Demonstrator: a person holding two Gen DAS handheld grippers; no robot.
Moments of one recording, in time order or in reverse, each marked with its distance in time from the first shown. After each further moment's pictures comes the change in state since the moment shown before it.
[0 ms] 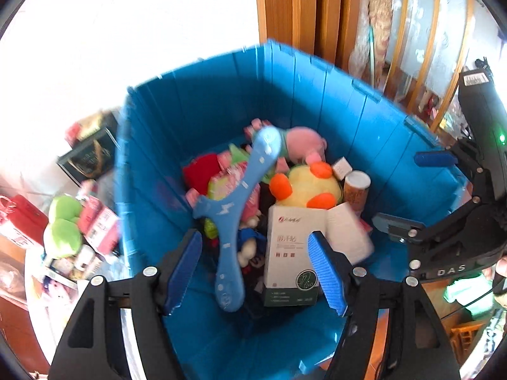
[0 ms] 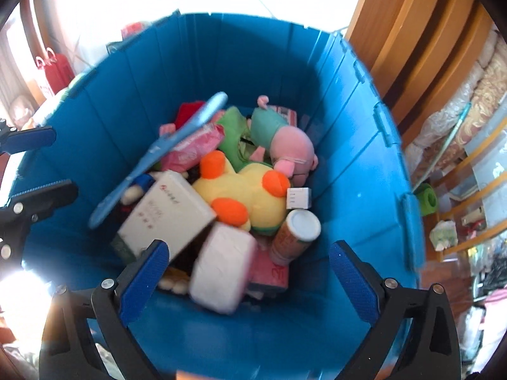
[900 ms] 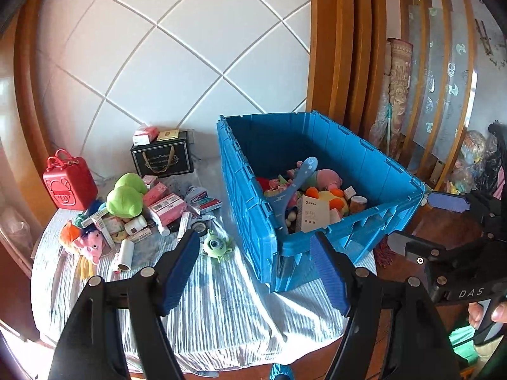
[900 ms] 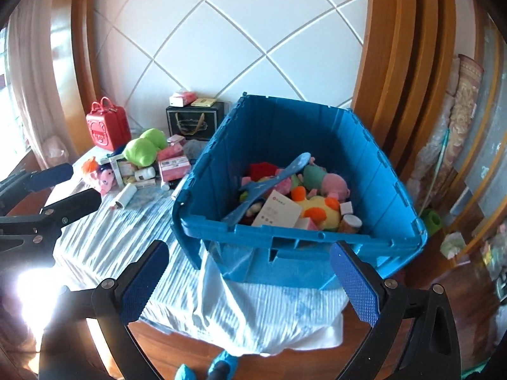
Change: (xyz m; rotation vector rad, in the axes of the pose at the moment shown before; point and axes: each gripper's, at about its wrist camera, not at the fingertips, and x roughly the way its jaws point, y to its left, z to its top) left arm -0.187 0.059 -0.159 -0.211 -0.276 0.094; right arm -0.175 0.165 -0.103 0.049 -0.339 0.049
